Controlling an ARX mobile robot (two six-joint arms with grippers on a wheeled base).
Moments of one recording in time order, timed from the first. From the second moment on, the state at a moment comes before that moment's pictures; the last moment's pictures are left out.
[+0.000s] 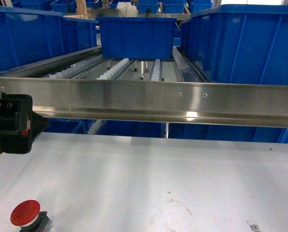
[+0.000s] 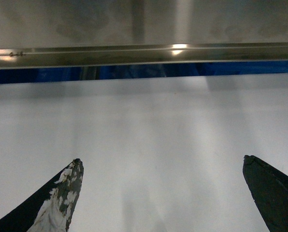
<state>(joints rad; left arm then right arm) -0.10 1.40 0.56 0.26 0.03 -0.04 -0.34 0.70 0.12 0.25 -0.46 -0.15</state>
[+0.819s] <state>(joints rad) -0.15 1.56 0.47 0.05 -0.01 -0.13 -0.34 0.70 0.12 0.25 -0.46 -0.15</state>
